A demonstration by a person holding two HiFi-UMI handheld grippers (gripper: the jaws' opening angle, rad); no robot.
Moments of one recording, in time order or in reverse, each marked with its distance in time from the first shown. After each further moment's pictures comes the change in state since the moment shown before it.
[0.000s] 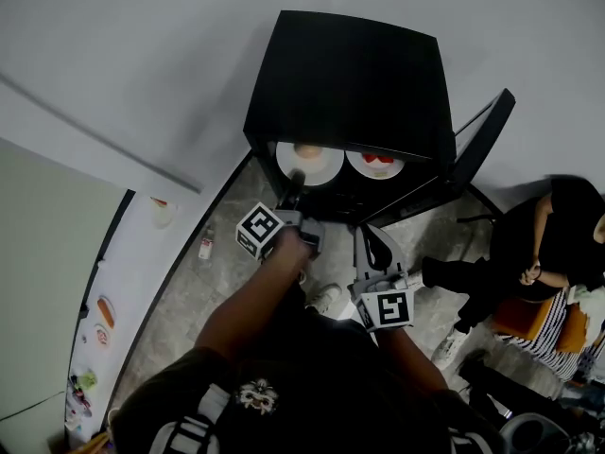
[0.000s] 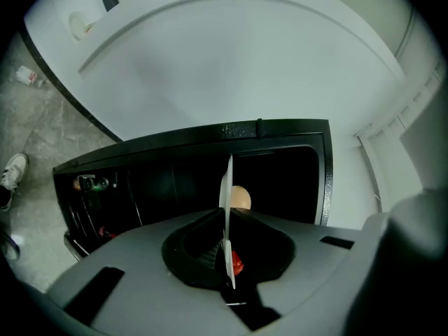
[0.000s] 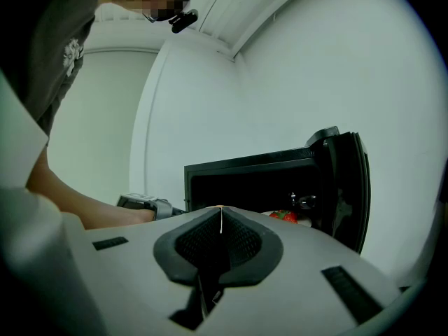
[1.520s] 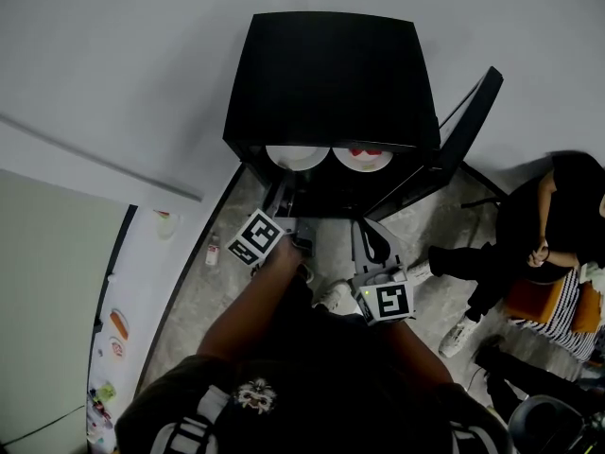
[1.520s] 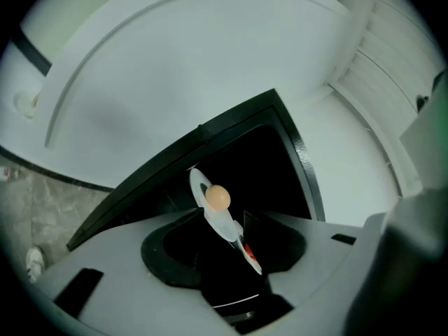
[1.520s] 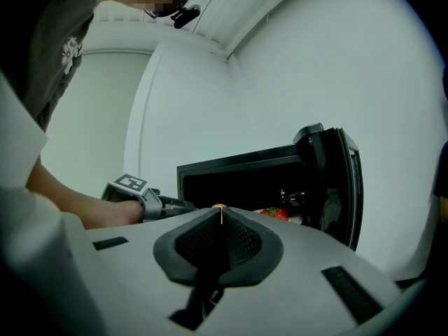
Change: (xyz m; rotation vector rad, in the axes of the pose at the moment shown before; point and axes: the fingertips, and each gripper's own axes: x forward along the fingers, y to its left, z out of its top) left arm -0.008 -0.026 0.002 0.440 0.022 0.053; right arm -0.006 -0.016 -0.008 0.029 -0.004 -0.030
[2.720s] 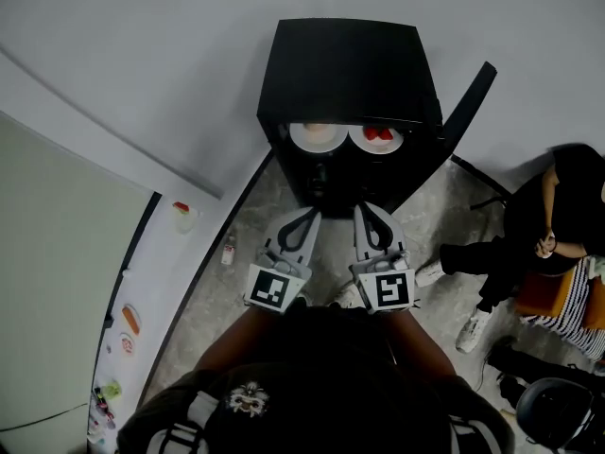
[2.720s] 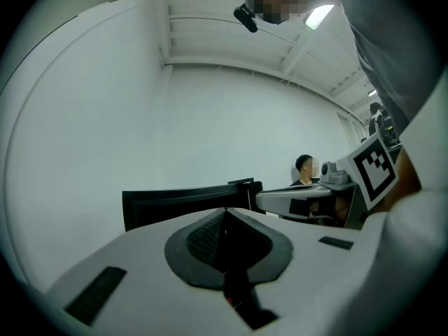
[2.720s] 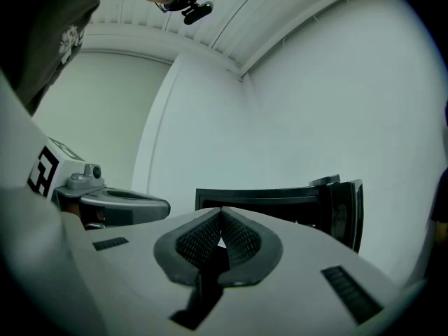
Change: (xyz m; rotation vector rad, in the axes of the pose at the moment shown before) left arm -0.162 -0.143 -0.026 1.134 0.029 -0.409; right arm -0.029 0.066 0.070 -0.078 -0.170 -0.014
